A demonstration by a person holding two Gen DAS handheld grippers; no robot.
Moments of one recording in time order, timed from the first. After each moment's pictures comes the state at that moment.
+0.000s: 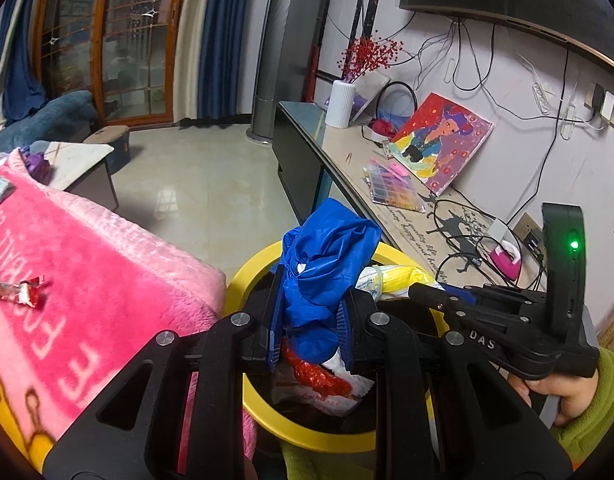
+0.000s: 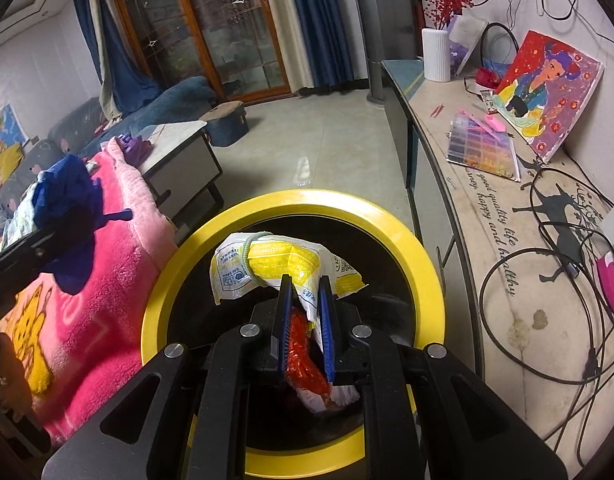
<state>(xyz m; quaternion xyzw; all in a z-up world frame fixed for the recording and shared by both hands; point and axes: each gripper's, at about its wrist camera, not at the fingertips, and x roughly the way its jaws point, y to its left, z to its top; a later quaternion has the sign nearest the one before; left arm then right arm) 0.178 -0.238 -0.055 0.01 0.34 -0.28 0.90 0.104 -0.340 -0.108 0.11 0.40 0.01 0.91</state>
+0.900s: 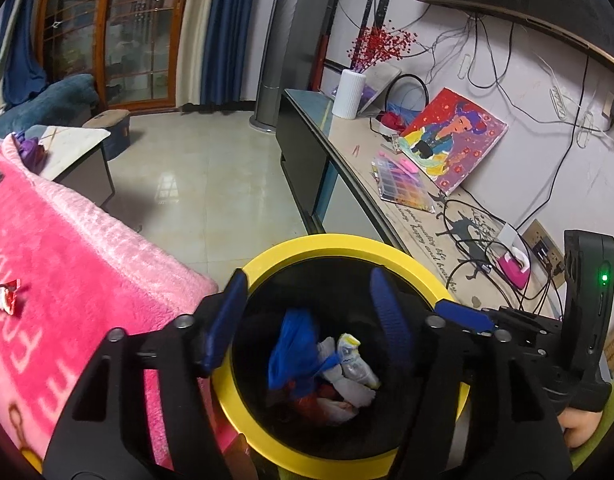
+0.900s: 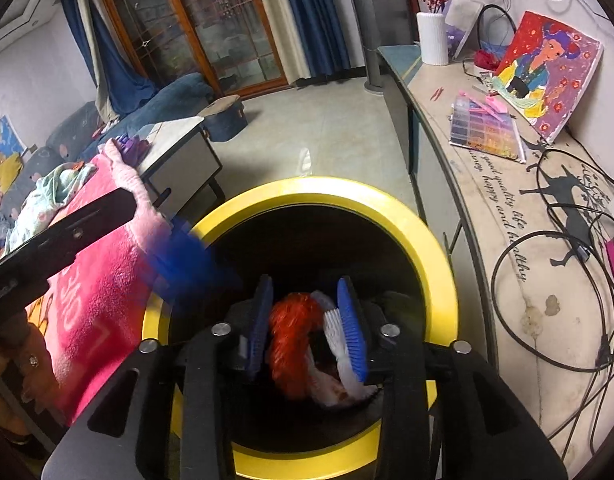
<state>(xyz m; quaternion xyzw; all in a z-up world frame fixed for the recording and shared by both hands) 0.207 -0.249 -0.065 0.00 0.36 -0.27 0.89 0.108 -0.345 -0.114 0.13 0.41 0.00 0.90</state>
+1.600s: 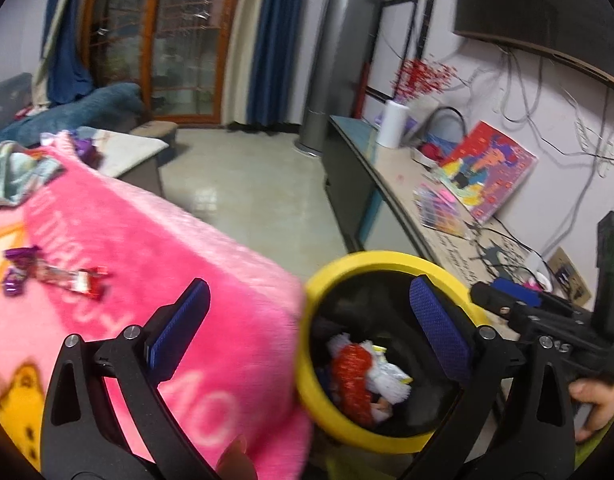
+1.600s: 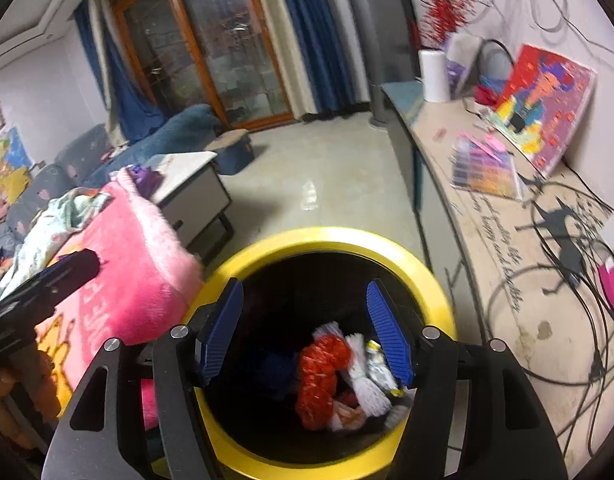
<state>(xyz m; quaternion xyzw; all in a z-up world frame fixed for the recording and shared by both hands) 0.186 -0.178 -0.043 -0.02 0.32 -0.19 0.93 0.104 -0.322 -0.073 0.12 0.35 0.03 0.93</state>
